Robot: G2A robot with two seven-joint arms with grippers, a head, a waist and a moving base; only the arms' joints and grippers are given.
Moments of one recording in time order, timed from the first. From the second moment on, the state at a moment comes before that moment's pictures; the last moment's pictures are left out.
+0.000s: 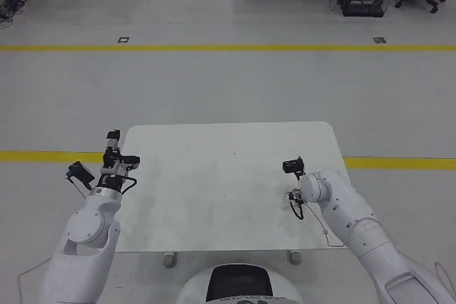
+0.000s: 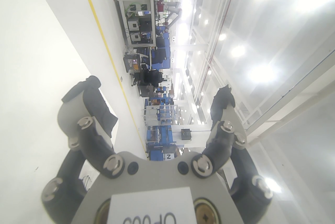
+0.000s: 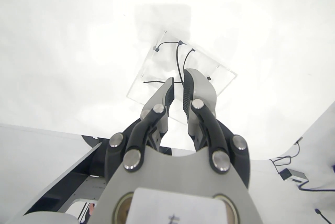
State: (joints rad) left arm 1.73 -1.15 -1.60 -1.80 -0.42 0.00 0.00; right arm -1.14 -1.21 1.00 -1.22 -1.03 0.18 1.16
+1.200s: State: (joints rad) left arm 1.73 -1.15 -1.60 -1.80 -0.42 0.00 0.00; right arm -1.09 -1.25 0.94 -1.07 -1.04 0.22 1.10
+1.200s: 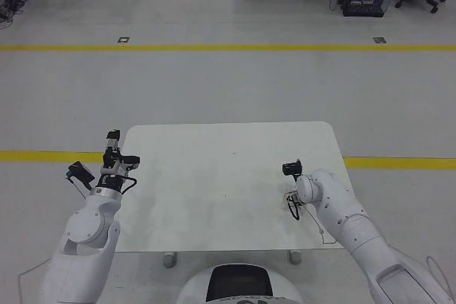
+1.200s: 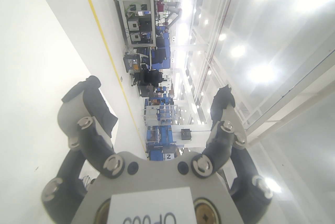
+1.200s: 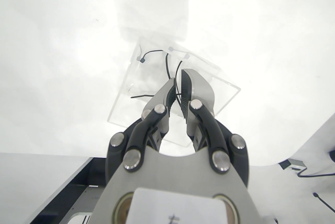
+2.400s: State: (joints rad) left arm 1.73 -1.15 -1.60 -1.80 -0.42 0.00 0.00; right arm -1.08 -1.27 0.94 -1.04 -1.06 0.22 1.11
